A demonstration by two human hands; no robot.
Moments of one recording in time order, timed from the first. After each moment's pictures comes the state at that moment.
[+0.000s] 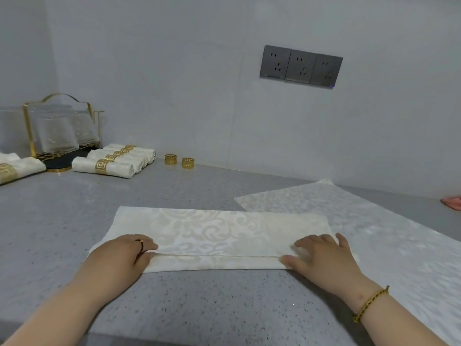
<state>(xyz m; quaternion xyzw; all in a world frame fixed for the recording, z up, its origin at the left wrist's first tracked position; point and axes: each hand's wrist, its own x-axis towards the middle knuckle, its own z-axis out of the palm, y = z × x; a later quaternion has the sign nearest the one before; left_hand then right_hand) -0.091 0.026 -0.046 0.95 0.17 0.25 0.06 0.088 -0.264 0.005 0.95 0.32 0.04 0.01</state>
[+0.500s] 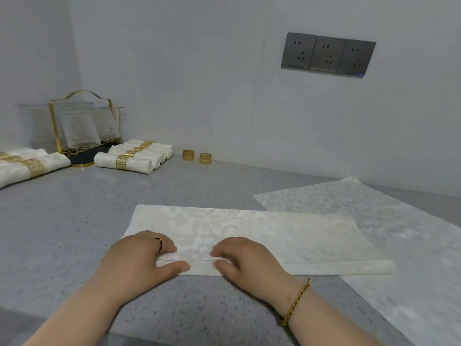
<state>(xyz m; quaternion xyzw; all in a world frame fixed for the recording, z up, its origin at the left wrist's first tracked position) -0.099 0.013 -0.031 0.94 0.19 0.25 0.10 0.040 -0.148 -0.022 0.78 0.59 0.01 -0.20</state>
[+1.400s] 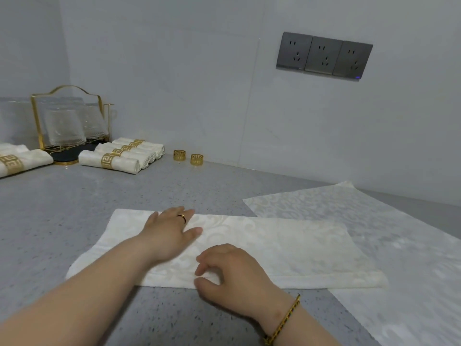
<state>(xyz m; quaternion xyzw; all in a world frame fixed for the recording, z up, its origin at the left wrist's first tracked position) -0.005 0.009 -0.015 0.97 0.23 0.02 0.09 0.041 -0.156 -0.021 0.76 0.60 0.01 -0.27</state>
